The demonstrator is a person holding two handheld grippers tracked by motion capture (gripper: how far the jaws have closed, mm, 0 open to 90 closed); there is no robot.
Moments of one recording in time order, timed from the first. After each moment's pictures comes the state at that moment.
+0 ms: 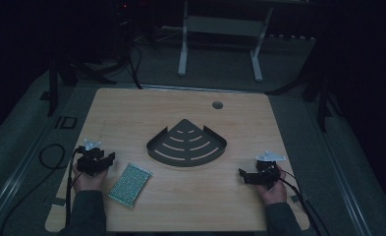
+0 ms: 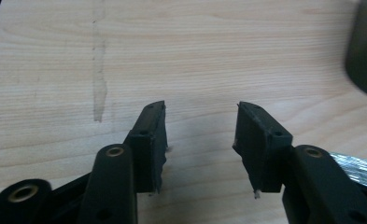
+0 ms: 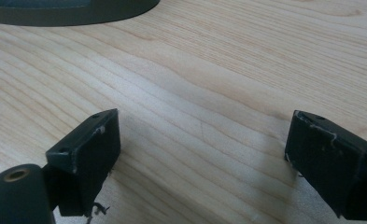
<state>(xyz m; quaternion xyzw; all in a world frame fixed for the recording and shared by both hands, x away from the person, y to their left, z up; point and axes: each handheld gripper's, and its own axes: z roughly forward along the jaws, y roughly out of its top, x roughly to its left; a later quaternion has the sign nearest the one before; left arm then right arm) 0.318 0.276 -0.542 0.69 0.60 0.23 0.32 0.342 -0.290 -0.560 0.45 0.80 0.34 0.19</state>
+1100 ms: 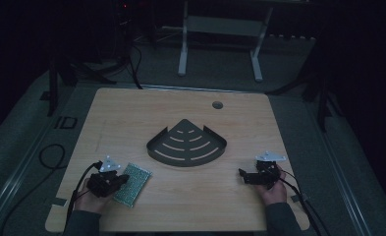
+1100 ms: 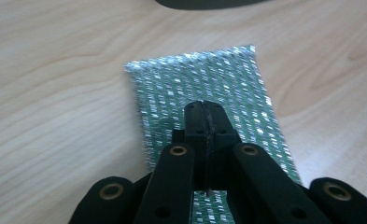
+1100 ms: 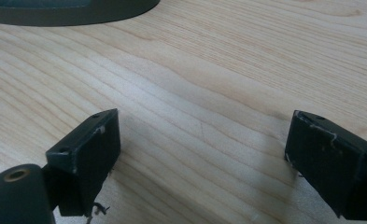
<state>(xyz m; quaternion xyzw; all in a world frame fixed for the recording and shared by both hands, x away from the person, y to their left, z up) 0.261 0.225 -0.523 0.82 0.45 0.13 0.31 0.342 -0.290 -0.560 0.45 0.80 0.34 0.19</state>
